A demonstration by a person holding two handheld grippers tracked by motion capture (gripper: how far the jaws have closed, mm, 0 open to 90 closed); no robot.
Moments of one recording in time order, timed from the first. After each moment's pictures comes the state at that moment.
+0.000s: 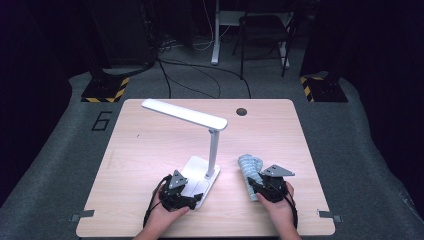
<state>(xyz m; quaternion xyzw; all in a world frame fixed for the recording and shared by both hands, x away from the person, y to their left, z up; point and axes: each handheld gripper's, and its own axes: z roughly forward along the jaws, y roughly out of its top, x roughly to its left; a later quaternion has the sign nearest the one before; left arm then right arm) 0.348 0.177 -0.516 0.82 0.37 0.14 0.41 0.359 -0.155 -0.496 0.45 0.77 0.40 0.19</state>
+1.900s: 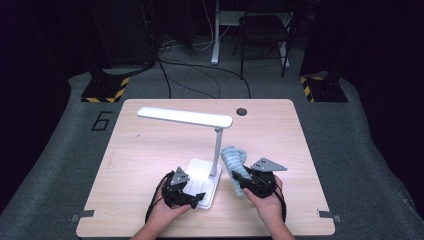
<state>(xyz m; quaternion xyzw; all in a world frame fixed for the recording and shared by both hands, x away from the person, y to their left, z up) 0.363 0.176 -0.522 0.83 0.34 0.13 0.43 0.358 -0.114 -0.456 0.40 0.76 0.48 0.17</state>
